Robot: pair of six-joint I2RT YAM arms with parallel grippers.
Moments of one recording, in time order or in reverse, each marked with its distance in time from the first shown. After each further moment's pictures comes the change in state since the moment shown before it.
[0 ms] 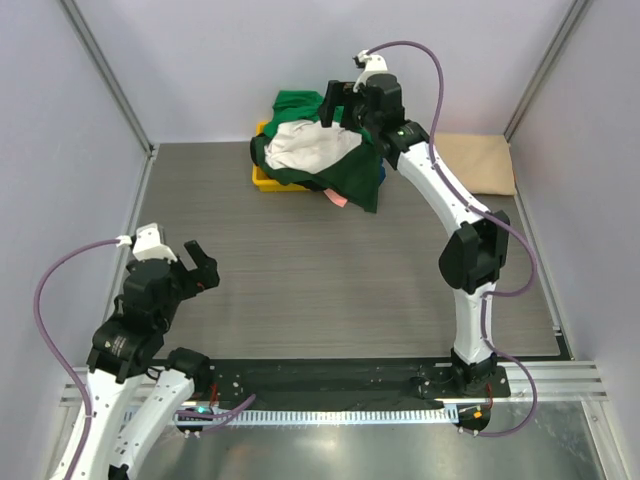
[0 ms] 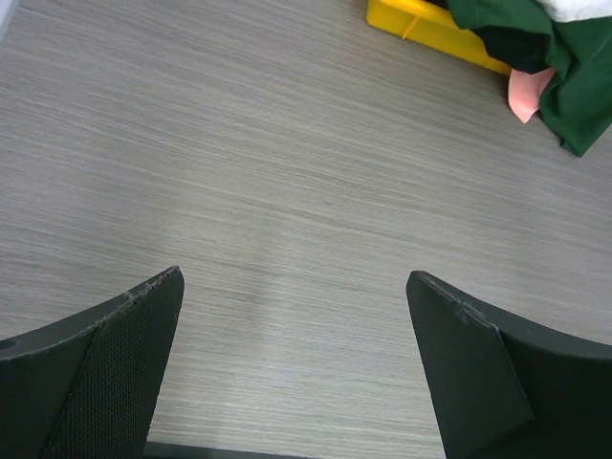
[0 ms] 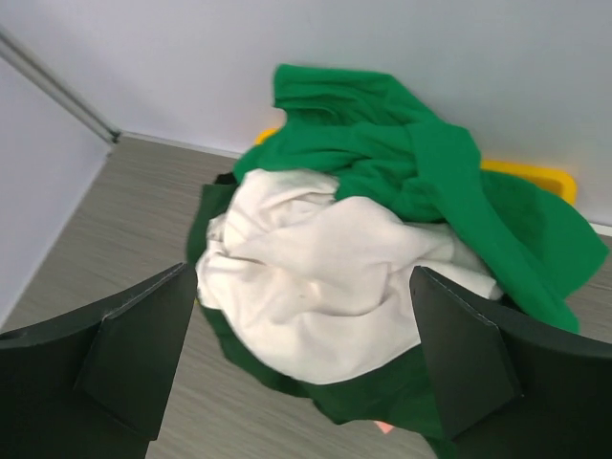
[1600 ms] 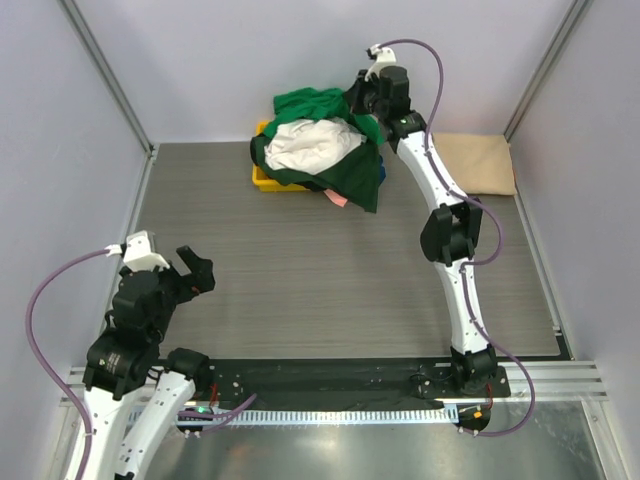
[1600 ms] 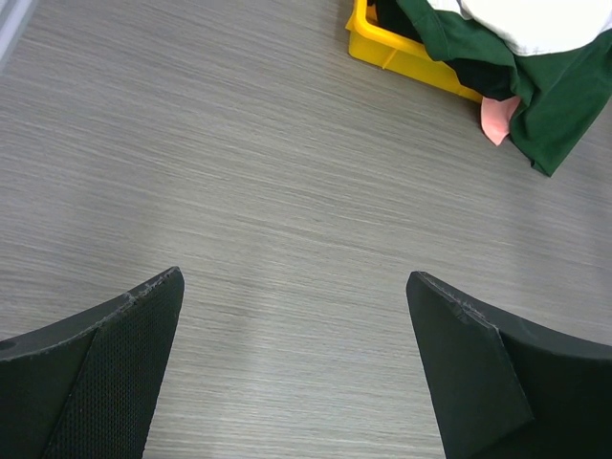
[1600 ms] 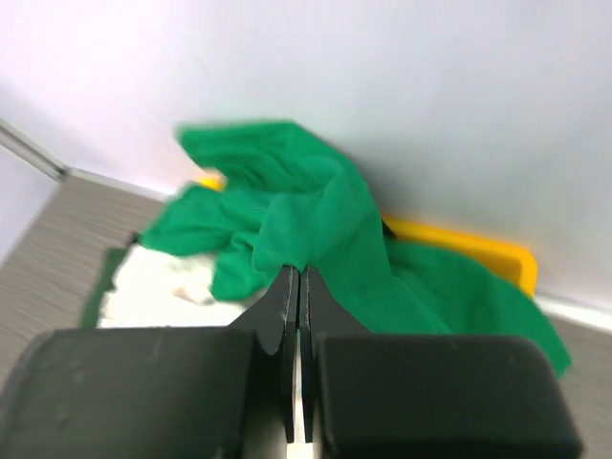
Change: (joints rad) left arm 0.039 -0.093 -0.017 0.023 0.039 0.023; right arm -0.128 0.435 0.448 0.005 -0.128 -0.035
